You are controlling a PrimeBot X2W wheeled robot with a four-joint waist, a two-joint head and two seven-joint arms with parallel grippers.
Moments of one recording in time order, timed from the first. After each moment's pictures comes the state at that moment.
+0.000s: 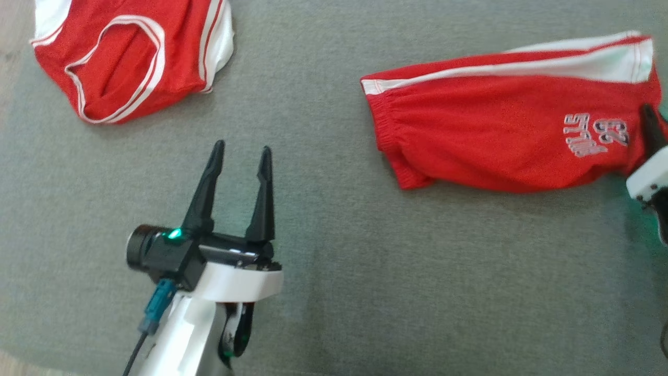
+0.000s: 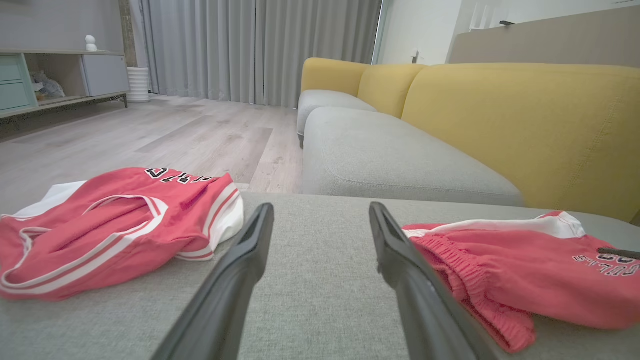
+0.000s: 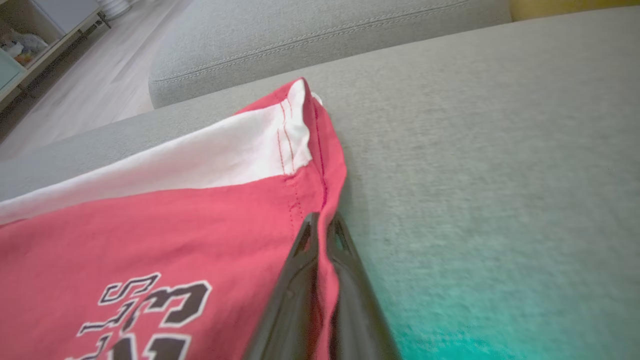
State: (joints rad) left arm -0.25 0.07 -0.36 0.10 -0.27 0.05 -0.26; right arm -0.60 -0.45 0.14 0.78 0.64 0.13 0.05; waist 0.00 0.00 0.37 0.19
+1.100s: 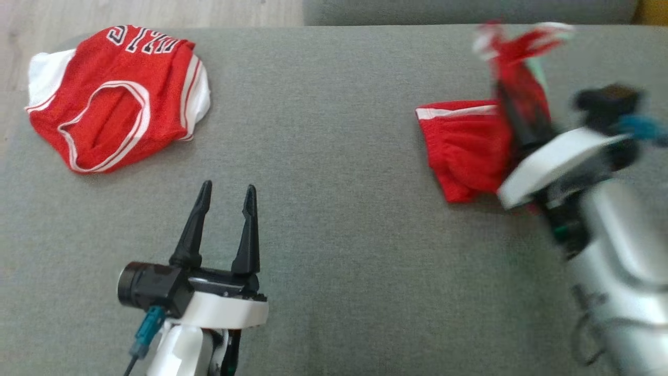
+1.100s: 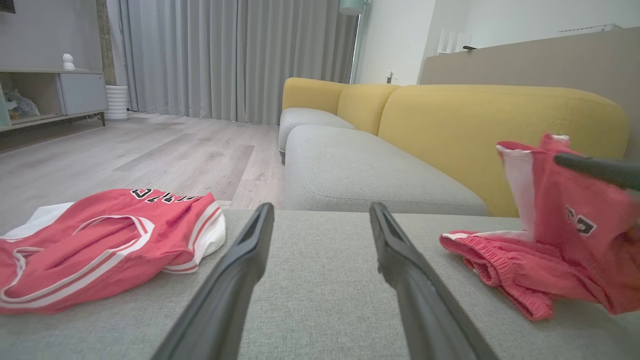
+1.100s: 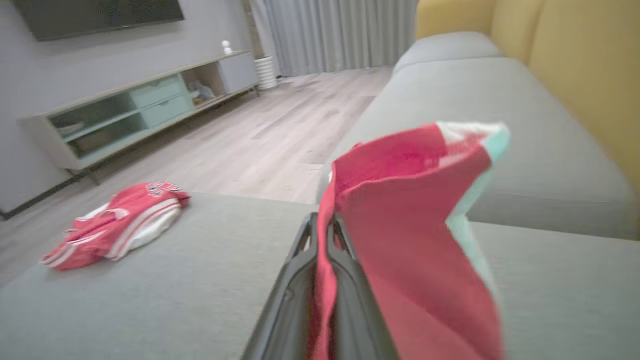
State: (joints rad) left arm -0.13 0.05 -0.26 0.14 -0.22 -0.03 -0.26; right arm -0.53 -0.29 0.36 0.37 0.52 0.13 0.08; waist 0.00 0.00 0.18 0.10
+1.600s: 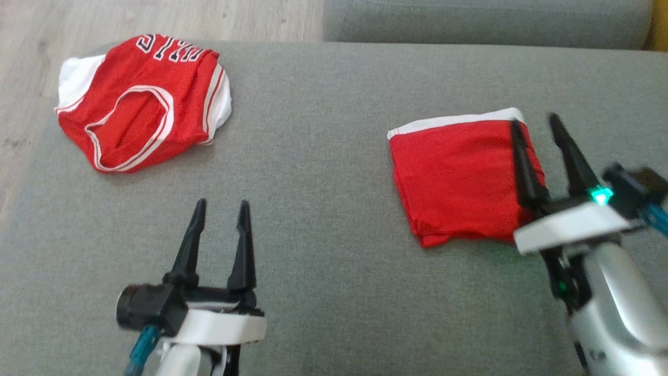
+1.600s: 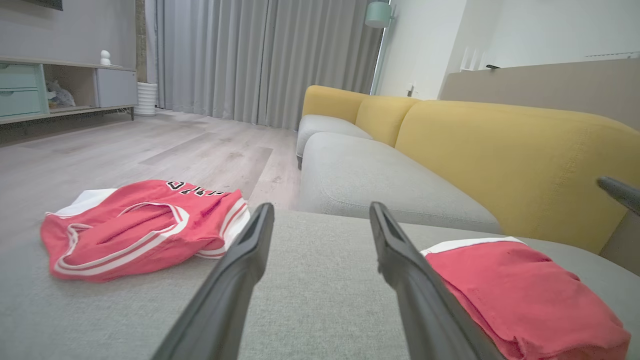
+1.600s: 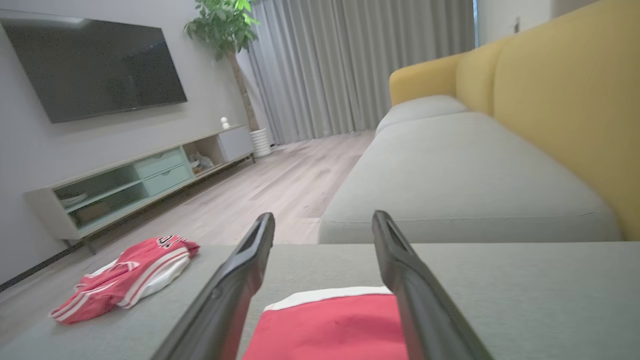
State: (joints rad) left arm -0.06 0.05 -0.27 0.10 -0.27 0.01 -0.26; right arm -0.31 -0.21 0.20 0.31 0.41 0.13 -0.22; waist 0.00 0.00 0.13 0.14
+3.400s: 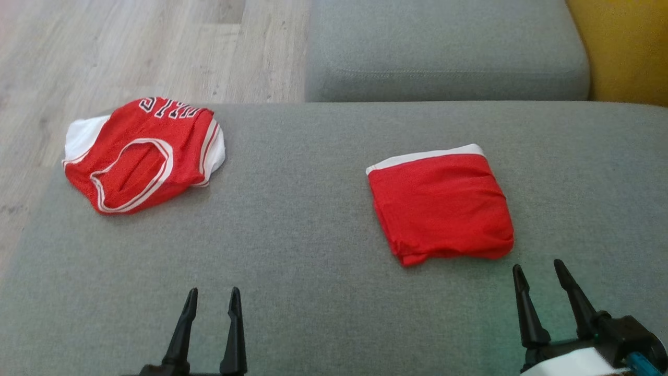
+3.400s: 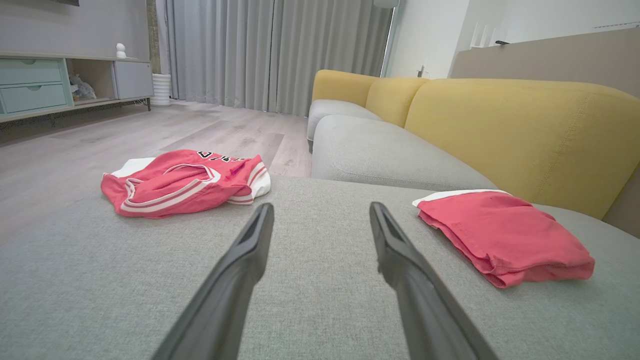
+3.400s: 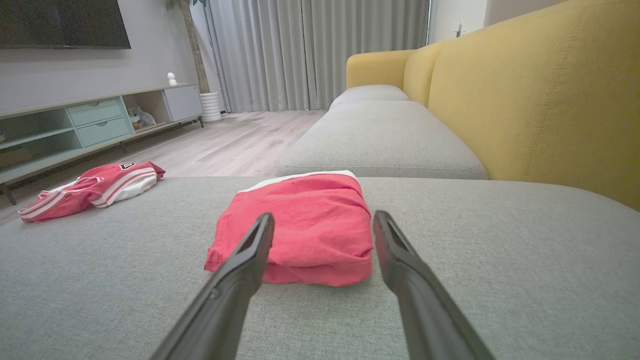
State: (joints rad) left arm 0.21 0.05 -0.22 0.07 -0.21 0.03 -0.26; right arm 0.18 -0.10 0.05 0.14 0.13 0.13 -0.25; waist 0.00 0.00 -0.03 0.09
